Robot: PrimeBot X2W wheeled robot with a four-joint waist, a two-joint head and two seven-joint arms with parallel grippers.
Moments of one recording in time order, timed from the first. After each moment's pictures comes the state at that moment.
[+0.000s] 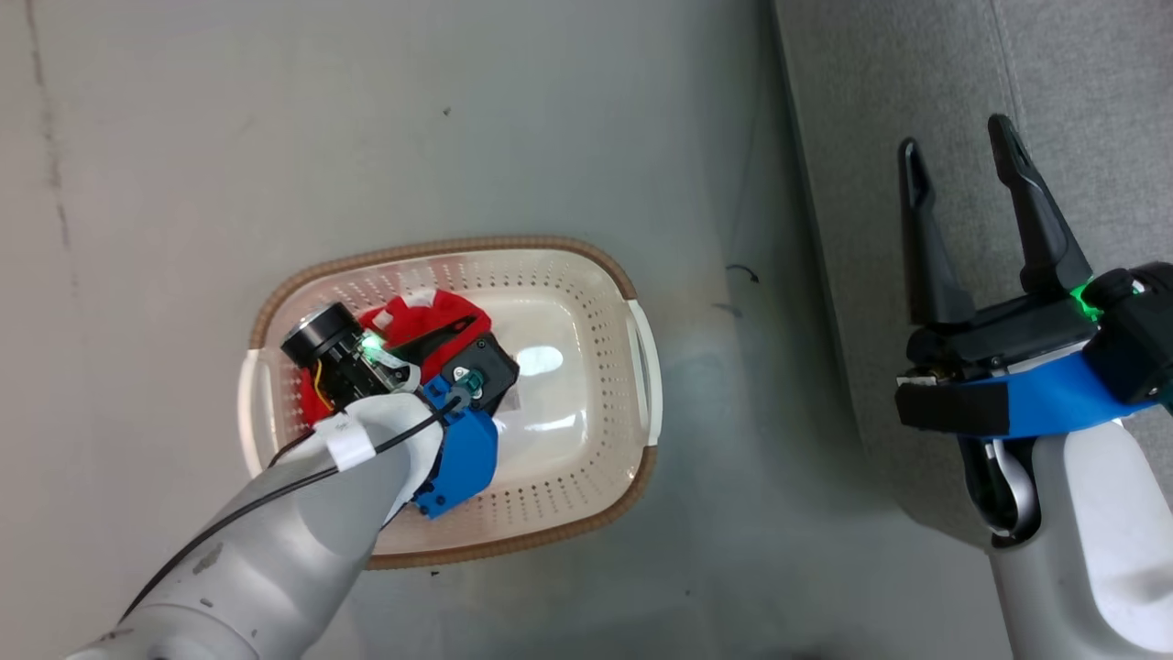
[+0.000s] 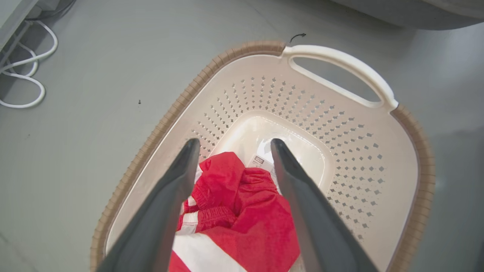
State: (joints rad) left arm -0.88 0.18 -1.14 1.07 -0.34 -0.13 -0.15; right arm -0.43 -0.11 0.06 0.07 0.14 0.13 -0.26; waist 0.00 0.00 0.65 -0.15
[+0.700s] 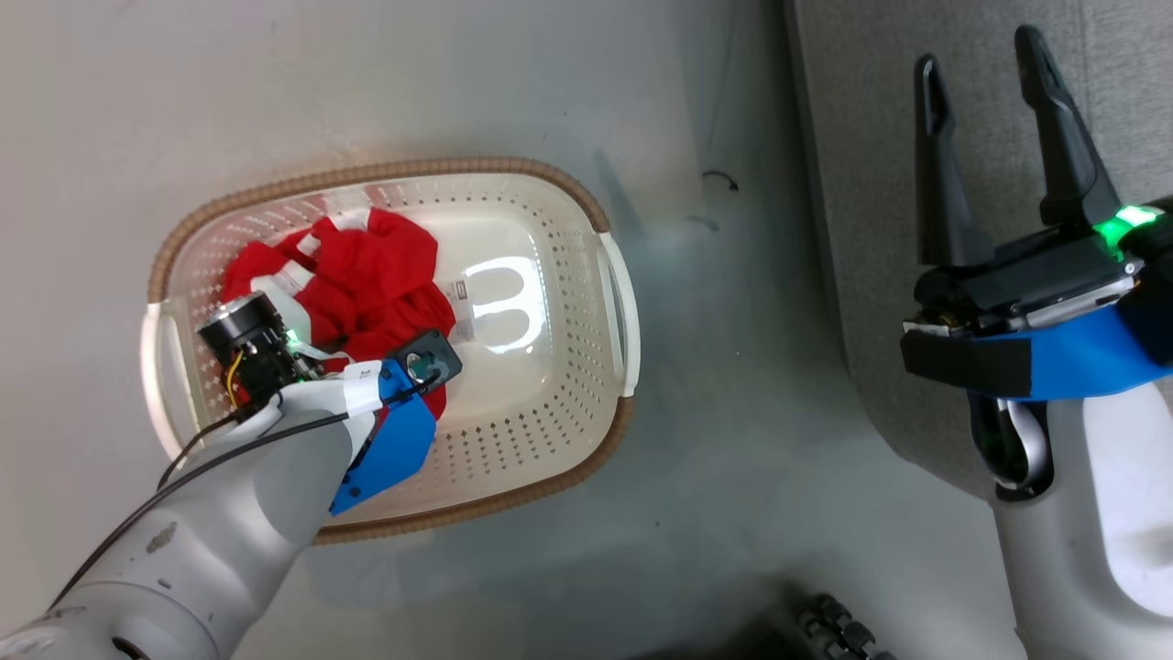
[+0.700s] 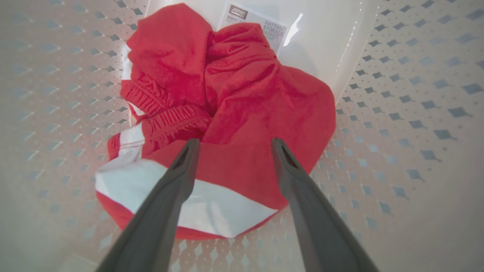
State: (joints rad) left arm -0.94 0.24 -1.28 1.15 -0.27 -0.13 0.20; right arm -0.52 -0.10 0.07 0.02 0.14 0.13 -0.26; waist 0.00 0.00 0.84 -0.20
